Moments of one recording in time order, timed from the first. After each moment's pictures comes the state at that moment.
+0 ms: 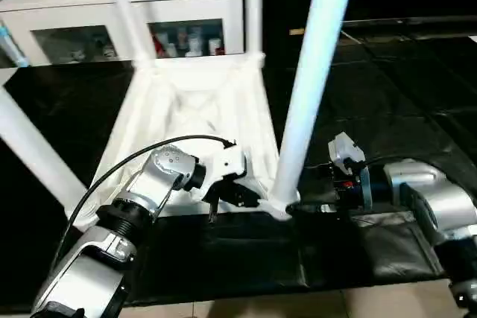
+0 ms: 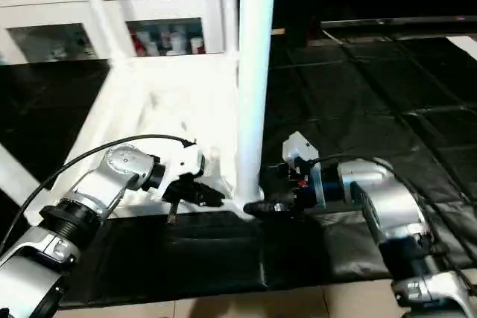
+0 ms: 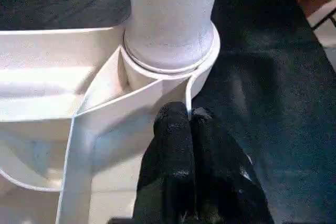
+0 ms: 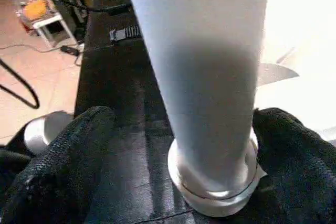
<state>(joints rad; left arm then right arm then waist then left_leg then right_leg) -0.67 0.30 -0.39 0.62 0.04 0.06 -1.35 -0.44 -0.55 0.17 0.24 0.27 0.43 1.40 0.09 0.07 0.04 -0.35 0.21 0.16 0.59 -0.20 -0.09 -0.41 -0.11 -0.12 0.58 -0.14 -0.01</state>
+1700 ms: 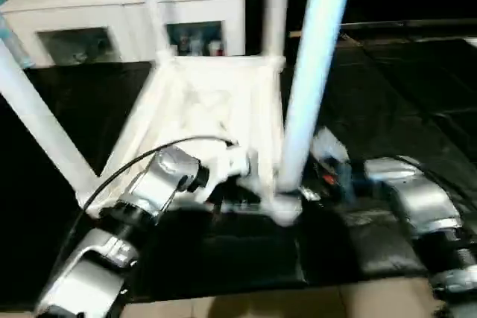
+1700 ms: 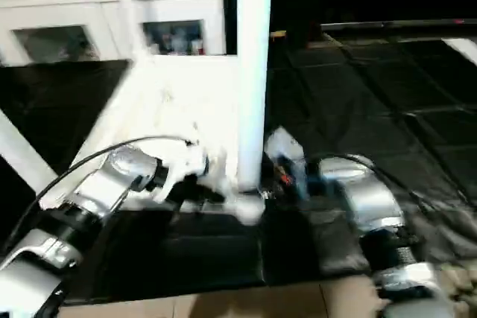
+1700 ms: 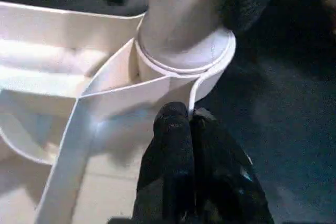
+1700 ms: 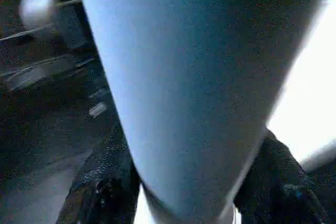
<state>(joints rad) -0.67 0.24 -0.34 0.58 0.05 0.27 -1.15 -0.48 -0.36 0.16 0.32 0.16 0.36 1.05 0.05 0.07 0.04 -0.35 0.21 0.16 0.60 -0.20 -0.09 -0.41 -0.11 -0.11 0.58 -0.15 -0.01</state>
